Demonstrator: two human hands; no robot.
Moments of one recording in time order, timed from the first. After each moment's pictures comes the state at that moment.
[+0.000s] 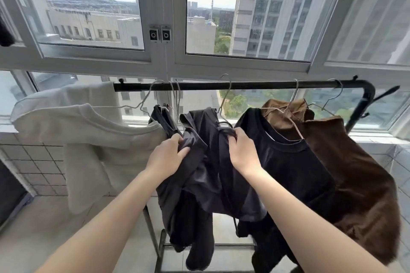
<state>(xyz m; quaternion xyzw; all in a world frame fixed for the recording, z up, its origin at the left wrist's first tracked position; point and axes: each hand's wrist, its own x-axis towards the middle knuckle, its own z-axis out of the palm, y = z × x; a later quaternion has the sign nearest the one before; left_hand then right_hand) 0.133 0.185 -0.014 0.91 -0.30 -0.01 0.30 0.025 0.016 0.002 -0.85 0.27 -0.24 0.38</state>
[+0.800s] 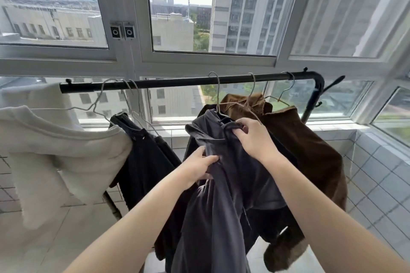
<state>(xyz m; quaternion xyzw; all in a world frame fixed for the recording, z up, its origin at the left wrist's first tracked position) 0.037 0.062 -0.020 0.66 -0.22 -0.42 0.59 -0.054 -0.071 0.040 -0.89 0.27 -0.24 0.30</state>
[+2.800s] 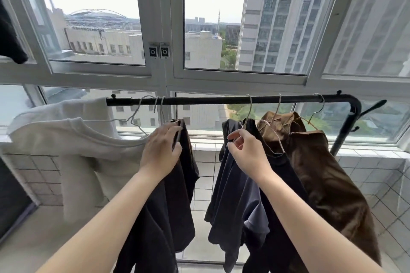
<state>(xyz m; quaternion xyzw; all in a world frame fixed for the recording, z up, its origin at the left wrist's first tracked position) 0.124 0.158 0.016 0.86 -0.35 0.21 0.30 -0.011 -0.027 0.042 -0.88 0.19 -0.27 0.35</state>
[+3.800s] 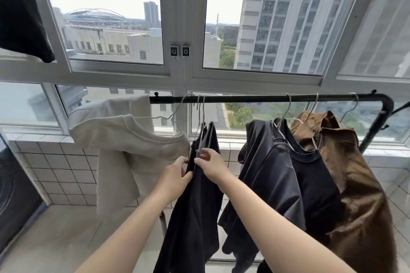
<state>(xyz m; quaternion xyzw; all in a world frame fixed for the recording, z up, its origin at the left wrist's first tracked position) 0.145 0.255 -0.042 0.87 -0.29 -0.05 0.39 0.092 0.127 -0.017 -0.79 0.21 -0.10 0.56</state>
